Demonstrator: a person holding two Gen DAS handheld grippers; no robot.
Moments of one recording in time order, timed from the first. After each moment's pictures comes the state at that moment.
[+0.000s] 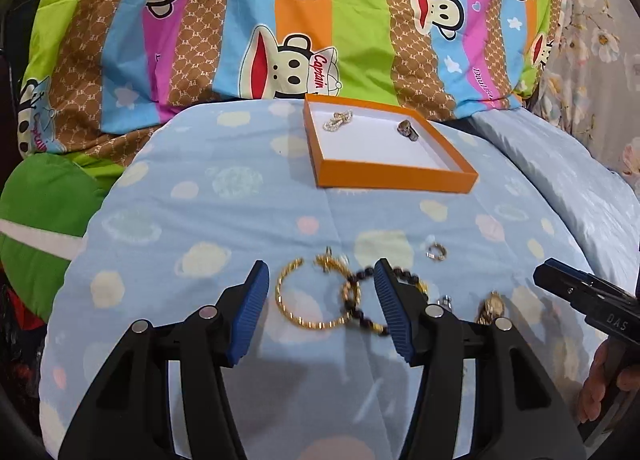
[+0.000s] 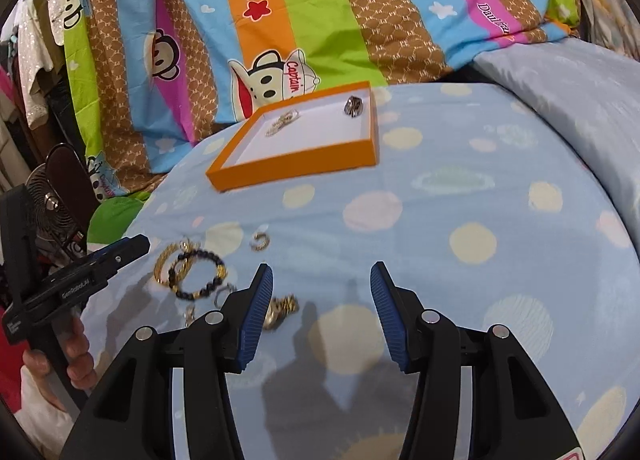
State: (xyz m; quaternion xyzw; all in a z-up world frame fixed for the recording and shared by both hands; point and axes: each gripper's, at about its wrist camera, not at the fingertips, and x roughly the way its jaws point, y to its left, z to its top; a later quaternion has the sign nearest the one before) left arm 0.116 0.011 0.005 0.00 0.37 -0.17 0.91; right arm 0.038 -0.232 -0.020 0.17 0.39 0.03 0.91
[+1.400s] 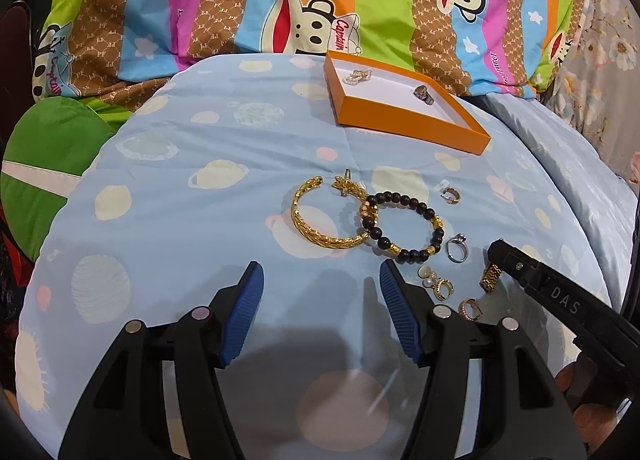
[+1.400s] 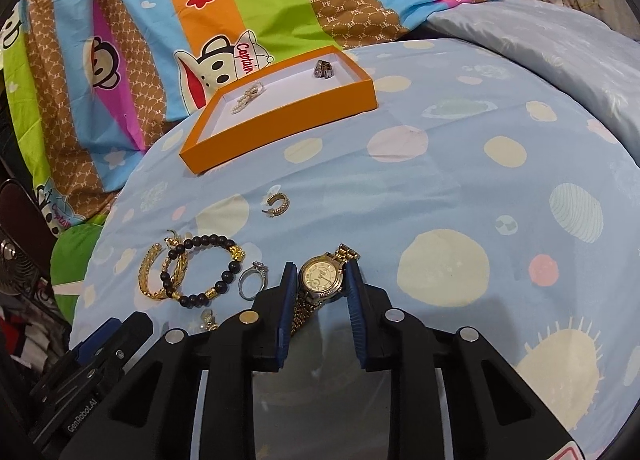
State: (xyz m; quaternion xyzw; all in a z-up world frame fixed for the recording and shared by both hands) left arm 0.096 0.026 -0.023 -0.03 0.42 -0.15 0.89; right arm 0.054 -0.163 -0.041 0.22 0.41 -0.09 0.88
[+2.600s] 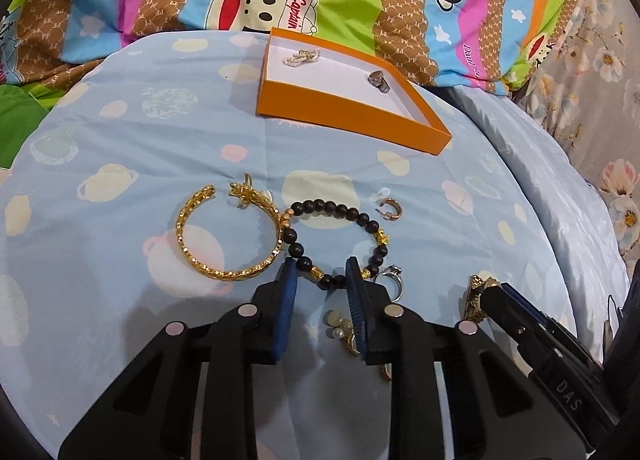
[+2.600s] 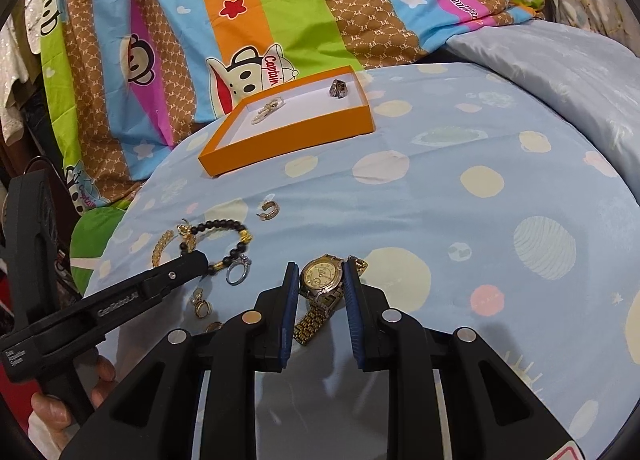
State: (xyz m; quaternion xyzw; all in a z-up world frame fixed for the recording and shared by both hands) left arm 0.126 -0.024 -0.031 -0.07 0.45 -0.21 0.86; right arm 0.029 -0.197 -0.030 0.20 0.39 -0.03 0.90
